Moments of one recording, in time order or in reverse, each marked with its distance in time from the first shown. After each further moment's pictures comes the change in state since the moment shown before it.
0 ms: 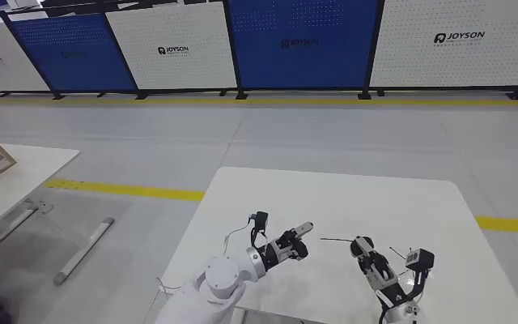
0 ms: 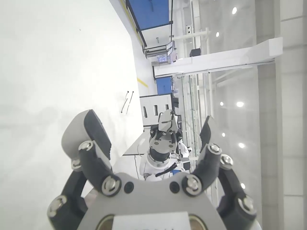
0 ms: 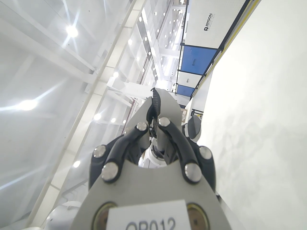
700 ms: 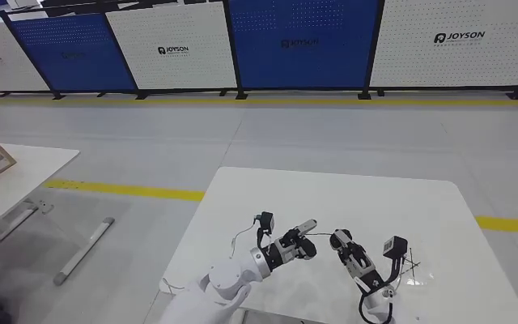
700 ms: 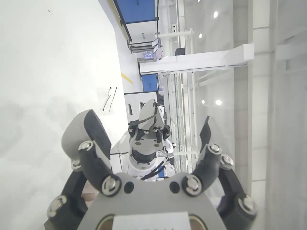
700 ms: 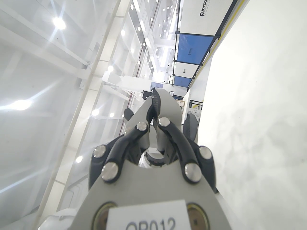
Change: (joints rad) left arm -0.036 -0.018 0.048 0.038 -0.099 -0.070 0.015; right arm 0.106 -0.024 -0.099 0.061 -0.010 0.066 -0.023
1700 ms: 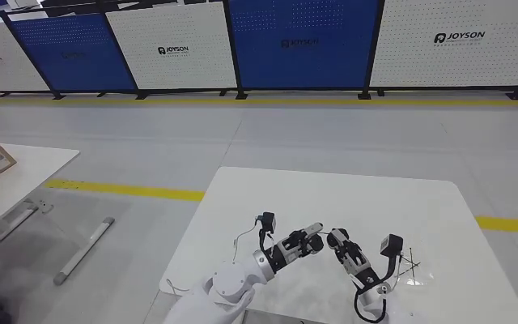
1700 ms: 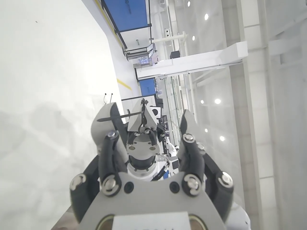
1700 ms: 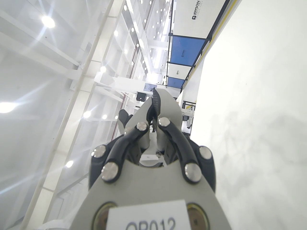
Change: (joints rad) left arm 0.011 -0.004 0.019 -0.006 0.043 -0.068 0.034; right arm 0.019 -0.016 -0.016 0.012 -0.053 0.052 -0.032
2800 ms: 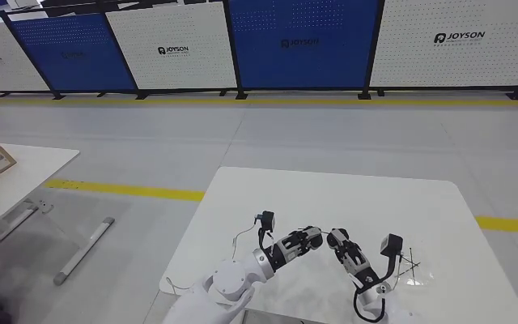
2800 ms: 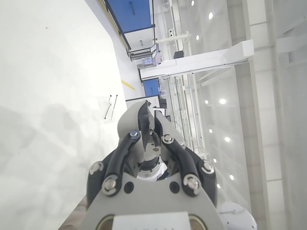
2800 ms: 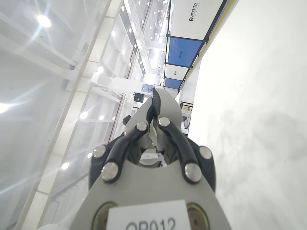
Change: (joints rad) left arm -0.011 0.000 0.001 0.014 0.024 0.017 0.009; right arm -0.007 -0.016 0.014 -0.003 -0.031 0.015 0.004
